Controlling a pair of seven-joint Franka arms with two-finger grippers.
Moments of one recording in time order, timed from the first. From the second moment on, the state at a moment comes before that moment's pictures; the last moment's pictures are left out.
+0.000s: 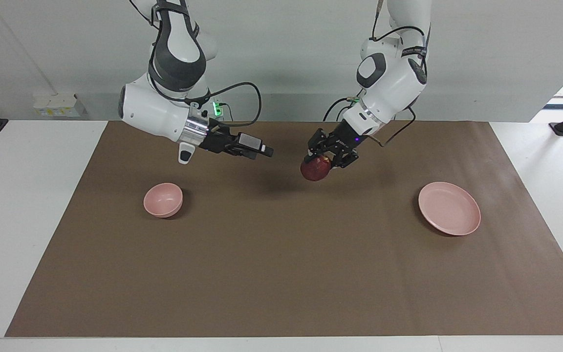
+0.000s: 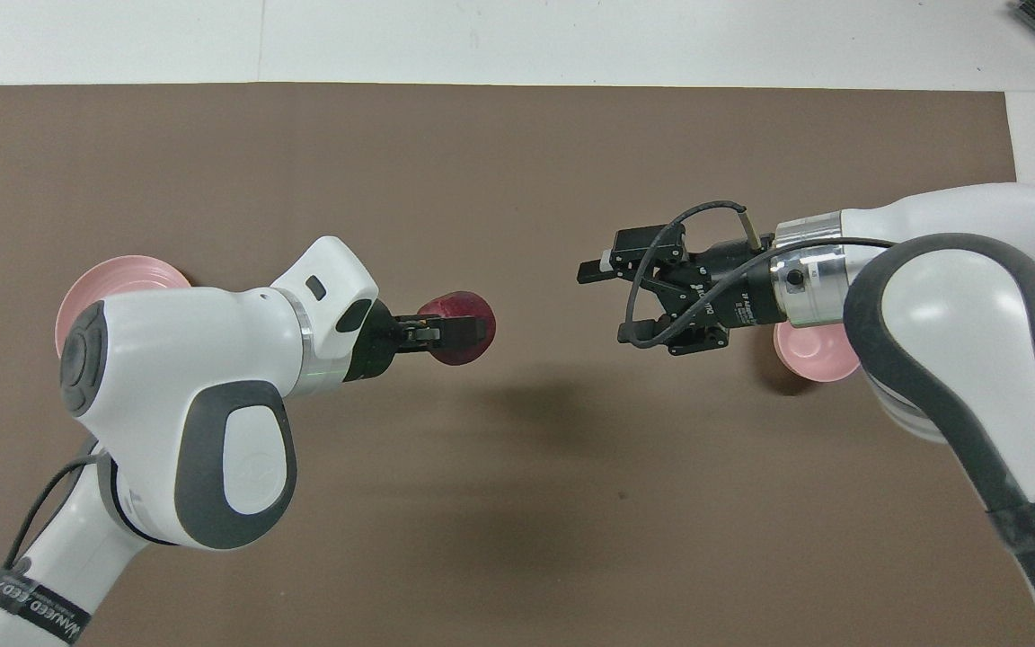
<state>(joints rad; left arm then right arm) -0.29 -0.02 -0.22 -2.08 -0.77 2.40 0.06 0.34 0.10 -0.14 -1.88 1.06 1.92 0.34</state>
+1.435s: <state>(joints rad) -0.29 -0.02 -0.22 -2.08 -0.77 2.40 0.06 0.50 0.29 -0.14 -1.86 1.43 2.06 0.68</state>
